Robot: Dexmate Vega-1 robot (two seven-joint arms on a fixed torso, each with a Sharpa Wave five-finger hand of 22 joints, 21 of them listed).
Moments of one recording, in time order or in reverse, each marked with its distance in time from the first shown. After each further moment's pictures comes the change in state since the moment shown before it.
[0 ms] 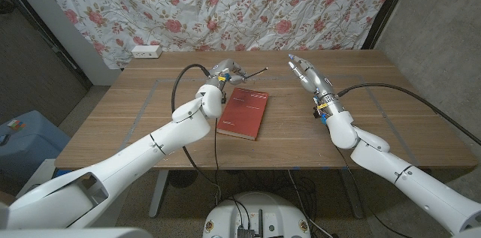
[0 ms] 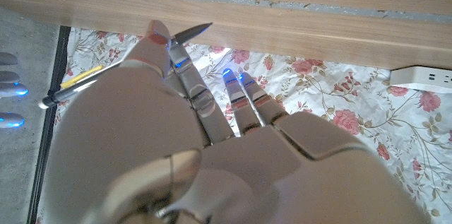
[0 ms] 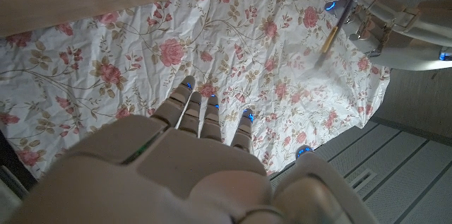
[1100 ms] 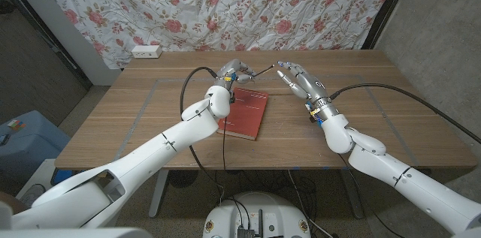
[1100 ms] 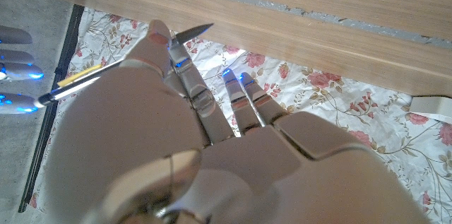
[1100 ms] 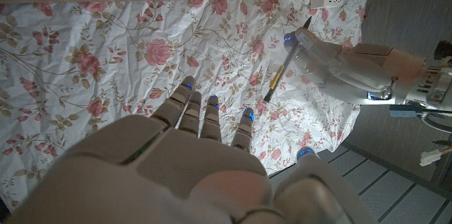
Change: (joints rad) left arm -0.014 -0.109 -0.006 0.139 -0.076 -0.131 0.079; left_hand -0.001 0.002 0.008 0.000 0.000 0.009 0.009 0.002 0.000 0.000 0.000 0.001 -0.001 0.000 0.000 0.005 0.000 0.000 0.000 0.000 0.000; right arm -0.004 -0.036 -0.058 -0.065 -0.153 -0.092 -0.006; right_hand -0.011 -0.011 0.000 0.000 0.000 0.012 -0.001 0.007 0.000 -0.004 0.004 0.000 0.000 0.000 0.000 0.000 0.000 -0.004 0.004 0.000 0.000
